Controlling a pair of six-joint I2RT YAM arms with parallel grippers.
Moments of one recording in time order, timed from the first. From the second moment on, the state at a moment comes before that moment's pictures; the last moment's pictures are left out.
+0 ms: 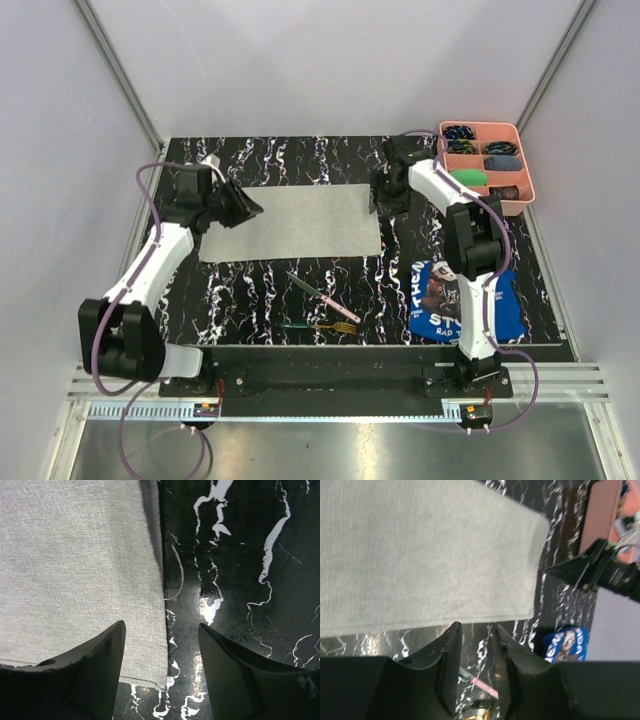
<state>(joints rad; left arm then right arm) -0.11 1.36 1.08 -0.39 0.32 -0.69 0.30 2.19 1.81 -0.77 -0.08 0.36</state>
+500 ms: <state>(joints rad) -0.15 1.06 0.91 -0.49 0.31 -0.56 0.38 2.26 1.81 -0.74 0.05 0.35</state>
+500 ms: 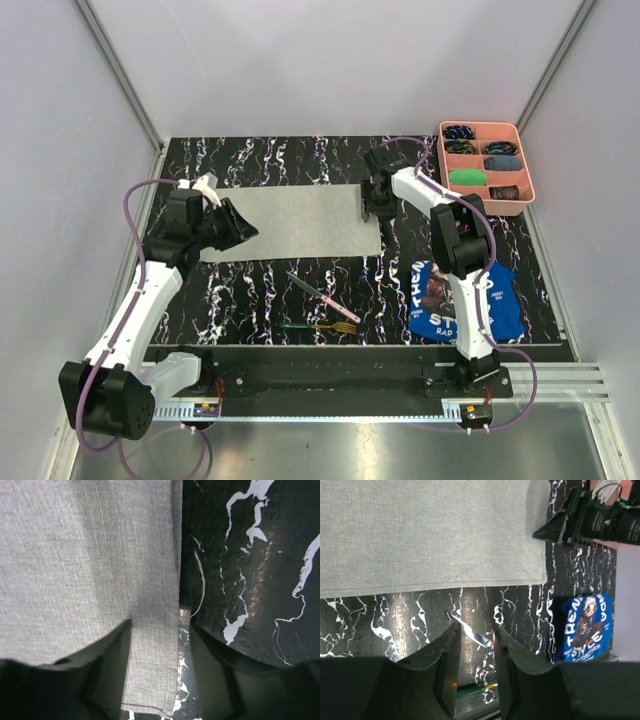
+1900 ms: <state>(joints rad) -0.13 1.93 1.32 -0.45 0.19 -0.62 0.22 2.05 1.56 -0.62 0.13 0.16</state>
